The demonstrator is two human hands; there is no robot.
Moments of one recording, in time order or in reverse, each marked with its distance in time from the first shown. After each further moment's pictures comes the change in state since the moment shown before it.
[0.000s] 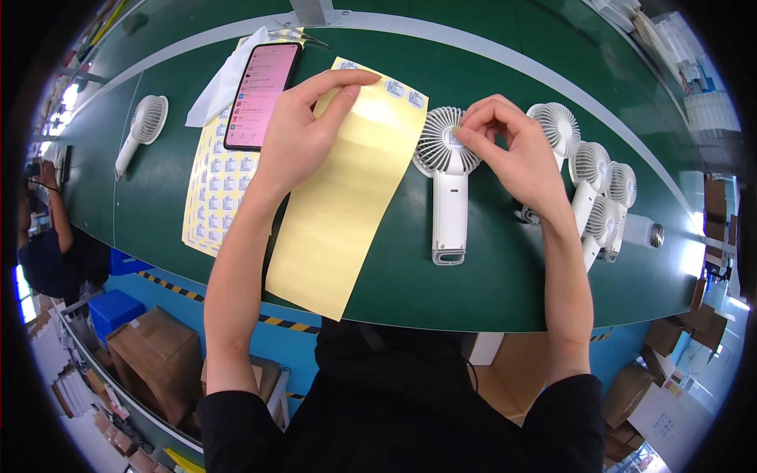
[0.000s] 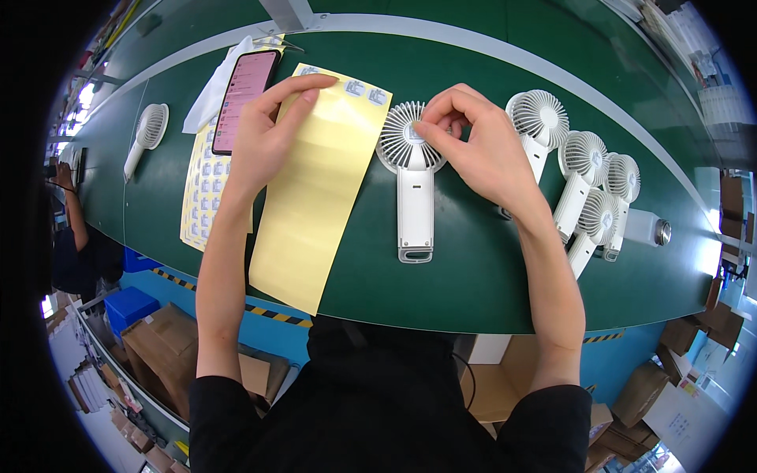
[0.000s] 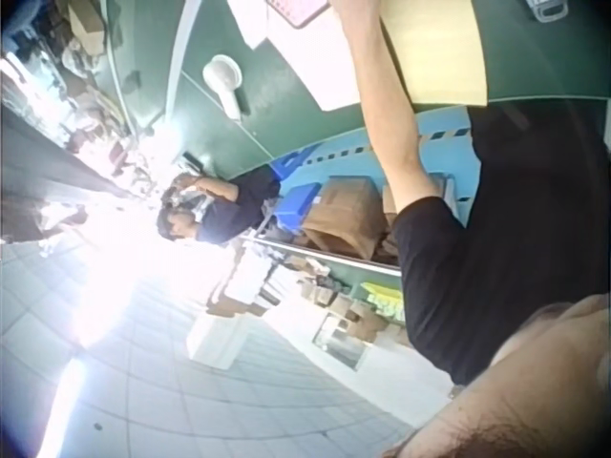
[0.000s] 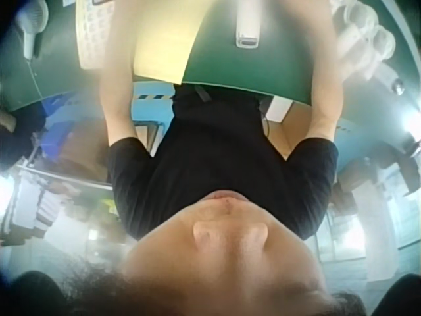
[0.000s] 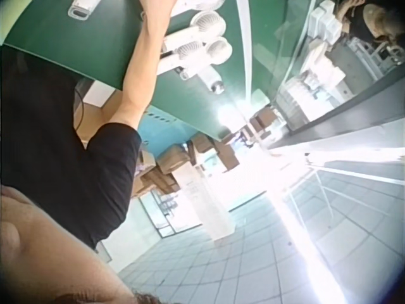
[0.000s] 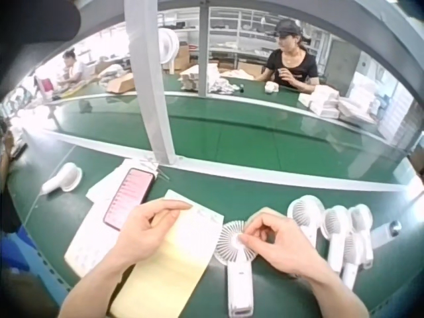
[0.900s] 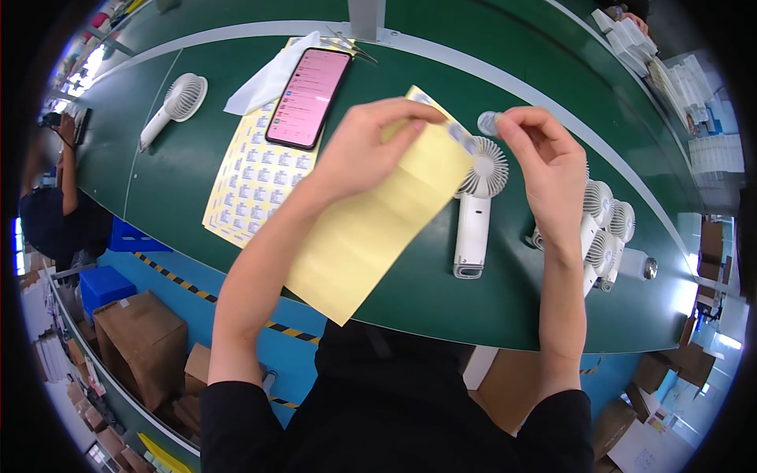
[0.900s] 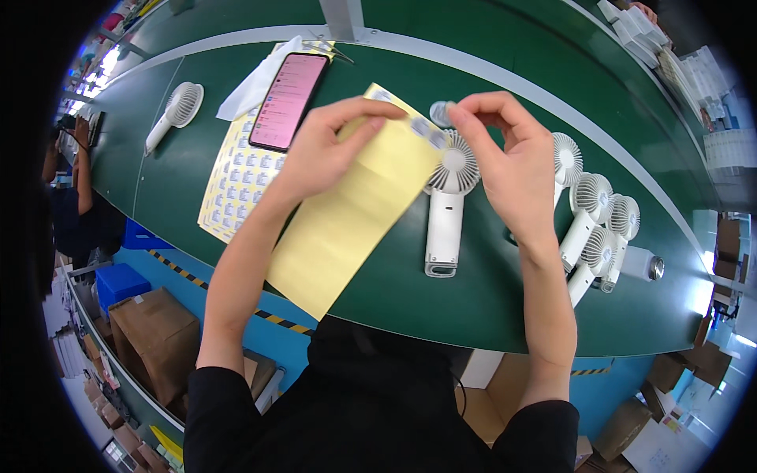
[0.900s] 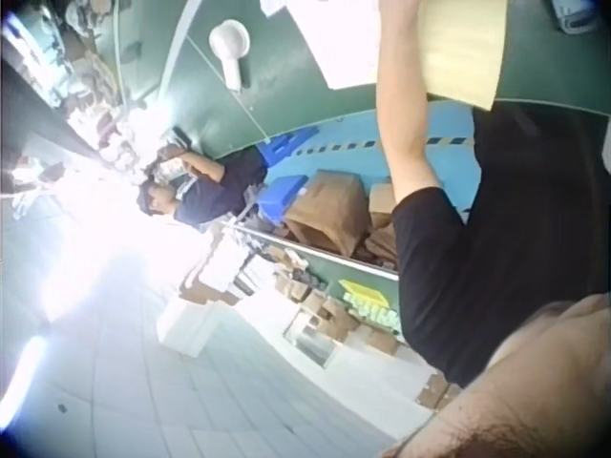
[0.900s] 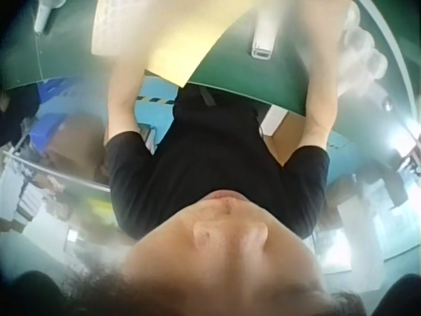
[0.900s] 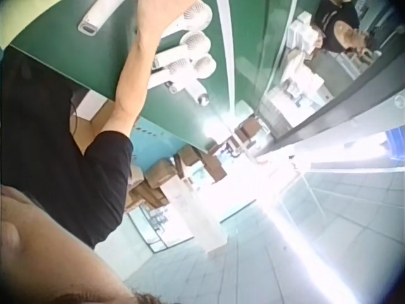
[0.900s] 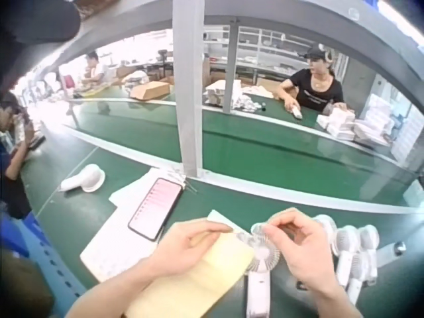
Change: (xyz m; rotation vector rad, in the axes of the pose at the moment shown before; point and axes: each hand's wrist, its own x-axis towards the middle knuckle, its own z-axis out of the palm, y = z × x) left_hand -0.004 0.005 0.005 0.041 -0.082 0.186; right_hand 0.007 -0.043 0.013 0.320 0.262 -0.127
